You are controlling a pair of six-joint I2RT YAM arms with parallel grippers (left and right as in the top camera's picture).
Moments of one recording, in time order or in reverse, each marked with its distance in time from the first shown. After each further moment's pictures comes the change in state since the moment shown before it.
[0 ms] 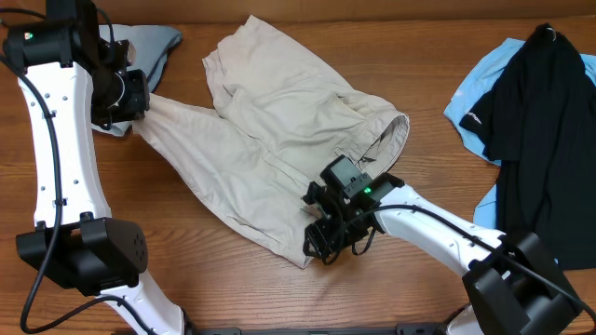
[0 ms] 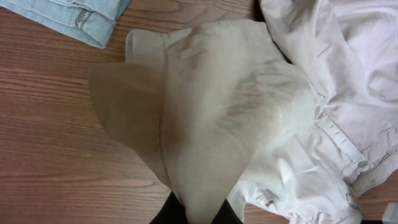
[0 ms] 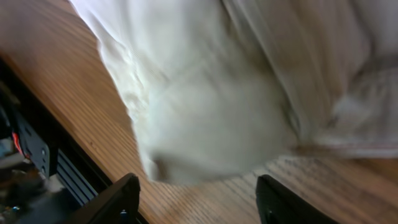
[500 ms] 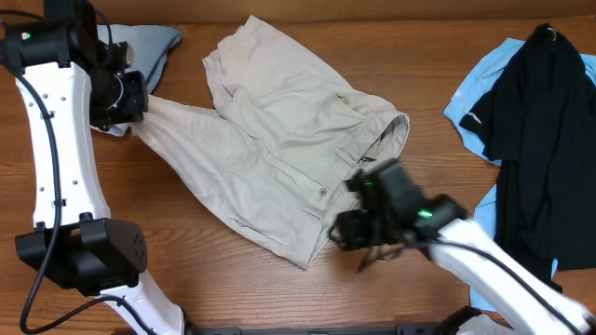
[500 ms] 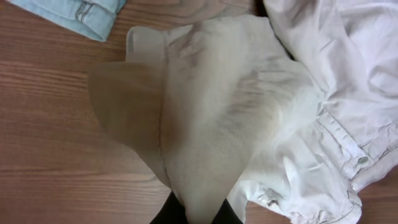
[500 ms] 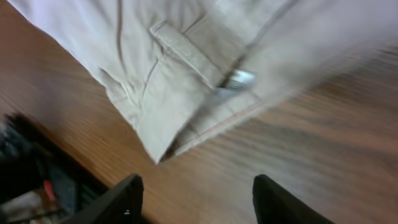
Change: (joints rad) left arm 0.002 0.000 0.005 -0.019 0.000 0.000; right arm -0.080 -0.322 -0.147 0.043 0.103 0.240
